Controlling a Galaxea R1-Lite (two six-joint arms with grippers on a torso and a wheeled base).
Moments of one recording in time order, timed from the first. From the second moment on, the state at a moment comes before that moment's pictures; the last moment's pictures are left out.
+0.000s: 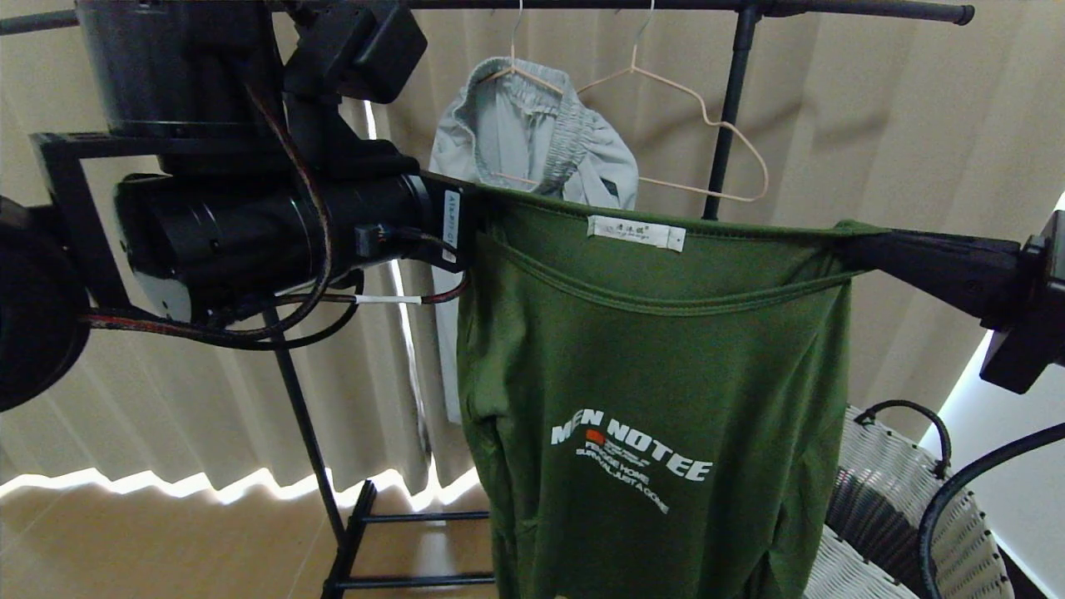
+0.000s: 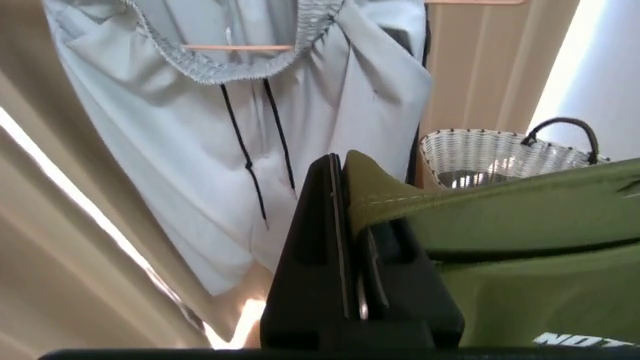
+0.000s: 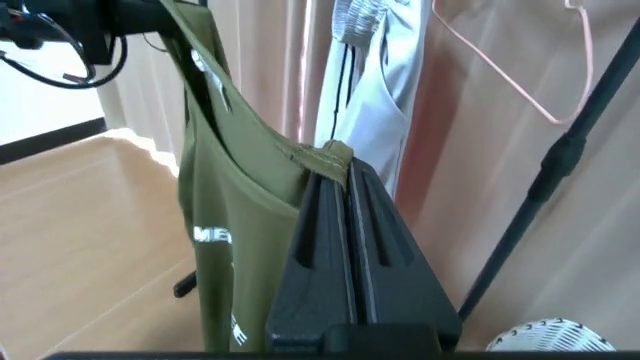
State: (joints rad) left arm -0.65 1.61 -1.27 -0.22 0.13 0.11; right arm 0.50 1.18 -0.80 -0.35 0.17 0.00
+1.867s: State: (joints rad) left arm -0.61 1.52 -1.29 -0.22 -0.14 0.09; right arm 0.42 1.35 -0.95 -0.38 0.15 -0.03
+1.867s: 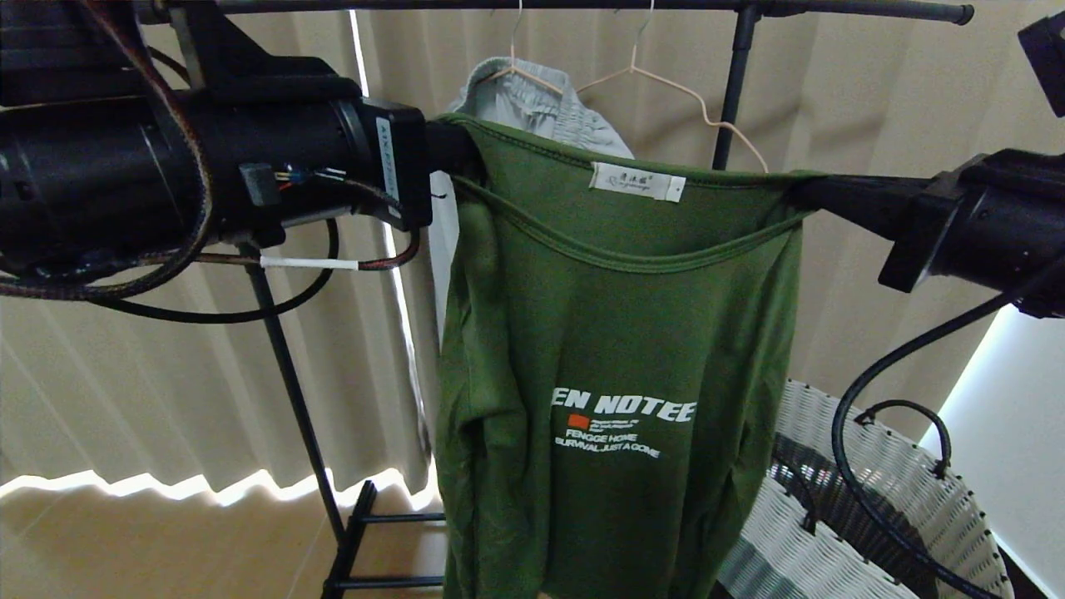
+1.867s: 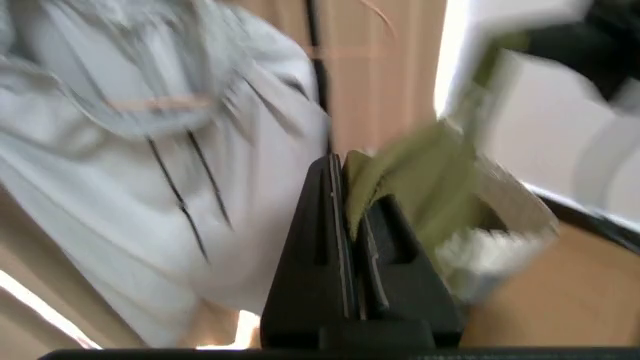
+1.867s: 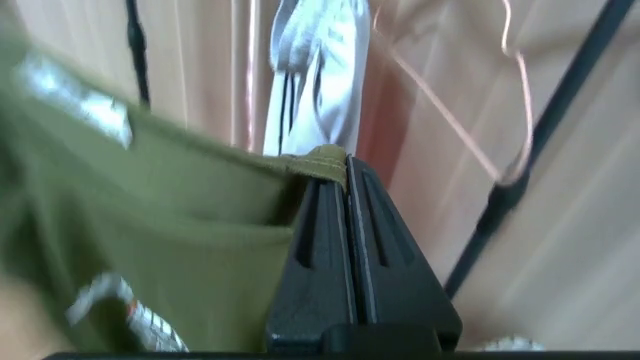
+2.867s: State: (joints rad) left arm -0.61 1.48 -1.25 -0.22 -0.14 0.10; right arm 0.43 1.30 -0.97 -0.50 0.18 -0.03
